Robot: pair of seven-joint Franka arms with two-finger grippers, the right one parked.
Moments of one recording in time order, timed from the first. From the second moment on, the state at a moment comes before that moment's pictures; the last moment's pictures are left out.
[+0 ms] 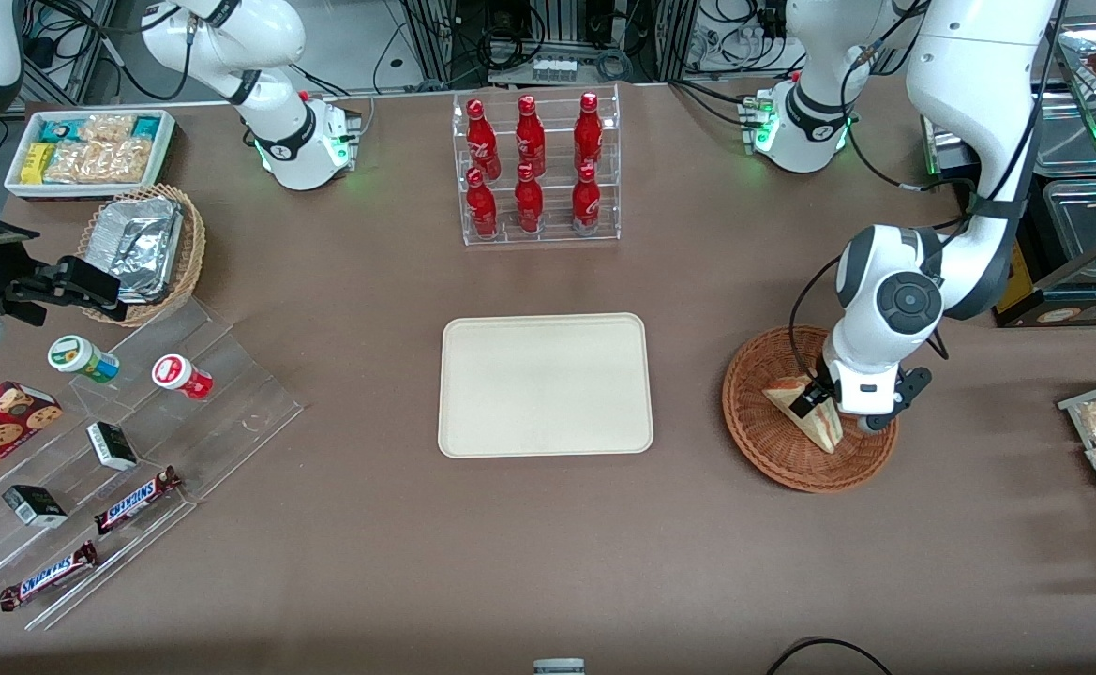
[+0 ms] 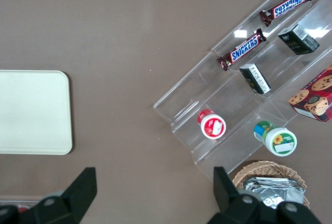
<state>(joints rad) -0.15 0.34 -0.03 -2.13 0.13 2.46 -1.00</state>
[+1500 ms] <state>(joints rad) -0.52 0.35 -0.17 -1.62 0.13 1.82 -0.94</state>
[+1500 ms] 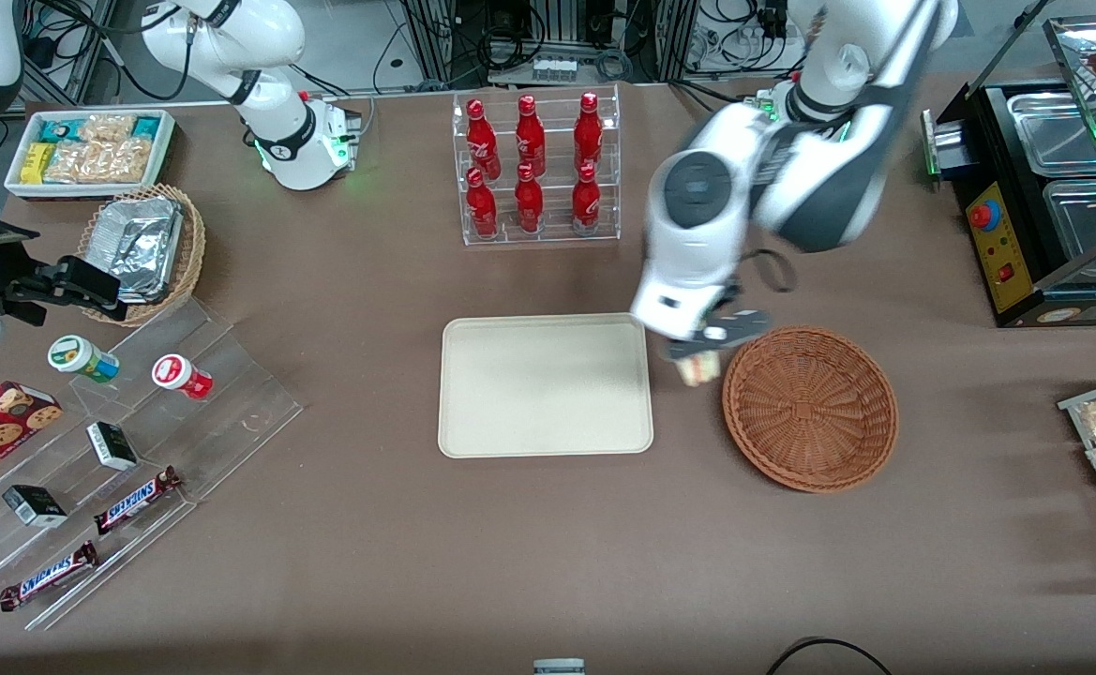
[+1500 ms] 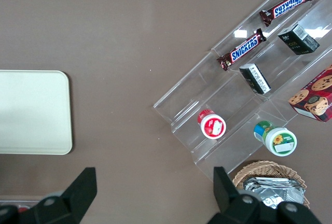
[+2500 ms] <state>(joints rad) -0.73 0.84 -0.17 -1.28 0.21 2.03 -0.97</state>
